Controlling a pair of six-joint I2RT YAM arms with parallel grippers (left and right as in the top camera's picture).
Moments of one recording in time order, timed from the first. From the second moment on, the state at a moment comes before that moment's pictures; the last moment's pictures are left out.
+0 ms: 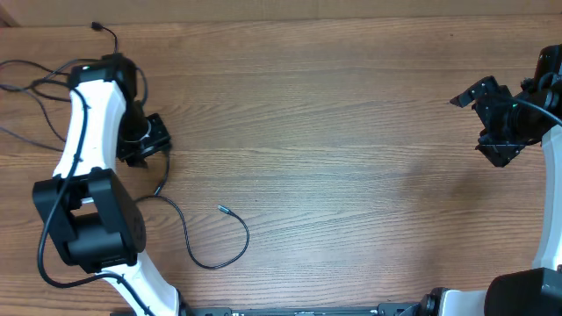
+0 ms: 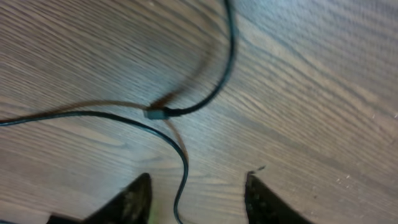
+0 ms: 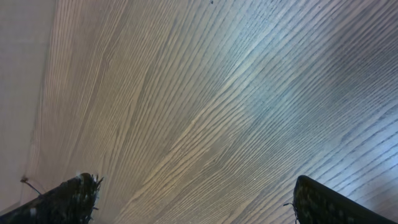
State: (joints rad) left arm 0.16 1.97 1.65 -1.40 0.02 -0.36; right arm -0.30 1.55 1.56 -1.24 -0.29 0.69
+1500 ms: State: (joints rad) left arm 0.79 1.97 1.51 -0.98 -0.26 -0.44; right arm -0.30 1.55 1.56 -1.24 -0.29 0.69
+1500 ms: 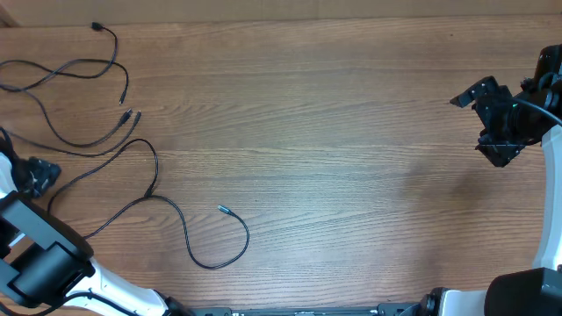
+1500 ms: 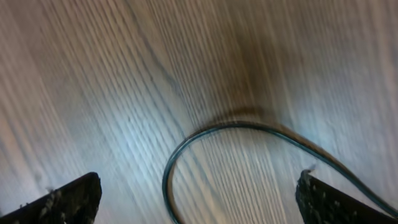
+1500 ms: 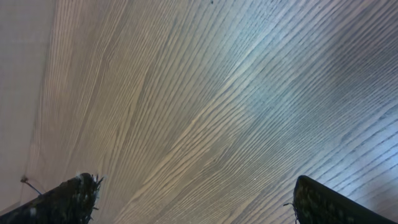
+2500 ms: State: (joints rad) left arm 0.87 1.94 1.17 -0.56 -0.25 -0.37; right arm -0.30 1.55 1.56 -1.24 -0.29 0.69
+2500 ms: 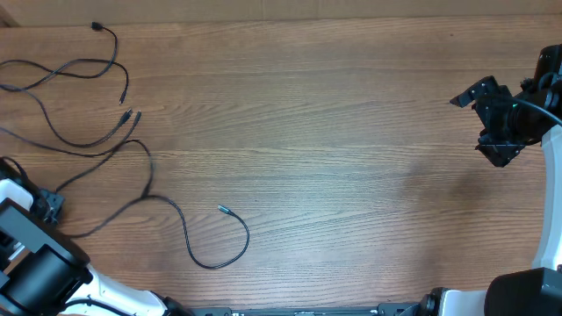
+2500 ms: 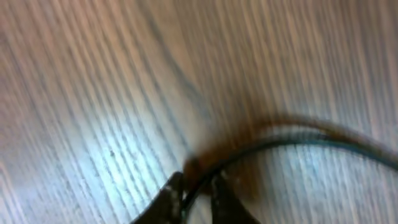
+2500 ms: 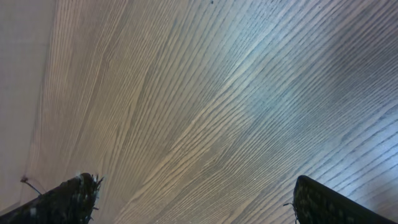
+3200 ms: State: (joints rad) left arm 0.88 1.97 1.43 -0.66 -0.31 0.08; right arm -0.30 1.55 1.56 -1.24 -0.29 0.69
